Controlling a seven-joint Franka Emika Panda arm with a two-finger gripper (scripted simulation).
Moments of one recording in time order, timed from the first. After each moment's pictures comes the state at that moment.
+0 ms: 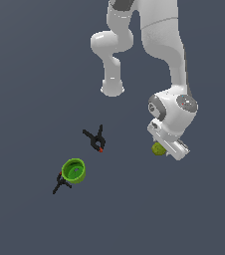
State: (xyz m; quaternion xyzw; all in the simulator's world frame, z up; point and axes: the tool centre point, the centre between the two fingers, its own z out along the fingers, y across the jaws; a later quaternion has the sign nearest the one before) arm -0.020 0.241 0.045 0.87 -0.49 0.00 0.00
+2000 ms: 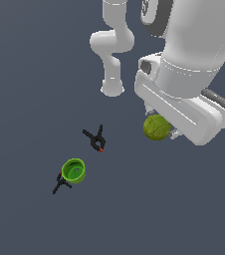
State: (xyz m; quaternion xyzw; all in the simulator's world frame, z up) arm 0.090 0.122 0.354 0.87 -0.49 0.00 0.00
